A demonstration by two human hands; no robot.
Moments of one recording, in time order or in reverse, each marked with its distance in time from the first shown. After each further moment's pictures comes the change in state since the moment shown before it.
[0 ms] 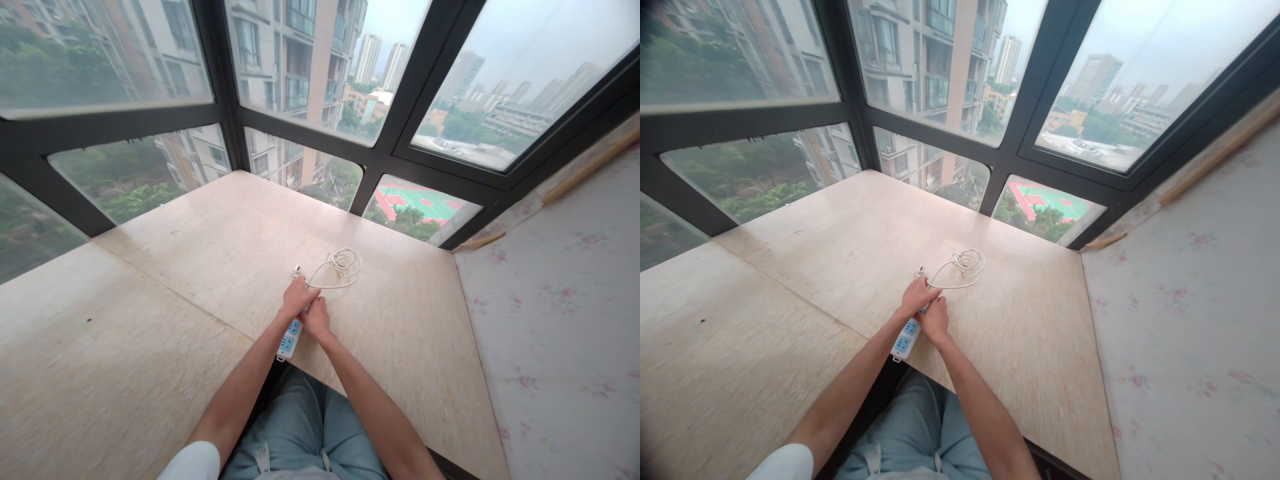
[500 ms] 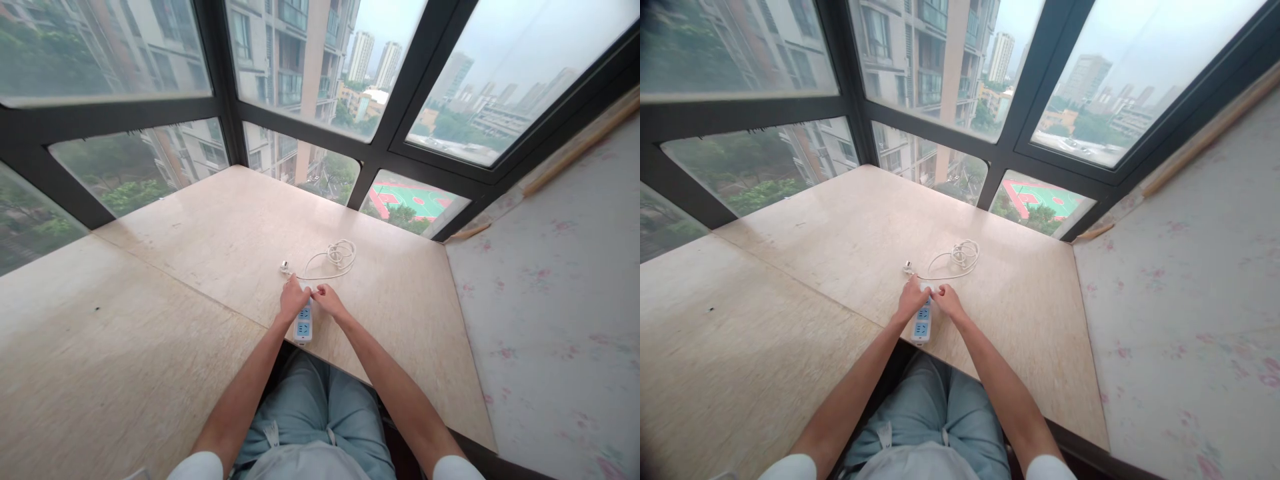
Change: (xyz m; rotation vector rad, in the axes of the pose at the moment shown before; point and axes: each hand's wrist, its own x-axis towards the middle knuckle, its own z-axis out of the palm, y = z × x) left_hand -0.042 -0.025 -0.001 -0.081 0.094 -0.003; right_hand 0.014 0.024 -0.024 0.412 -0.105 0.085
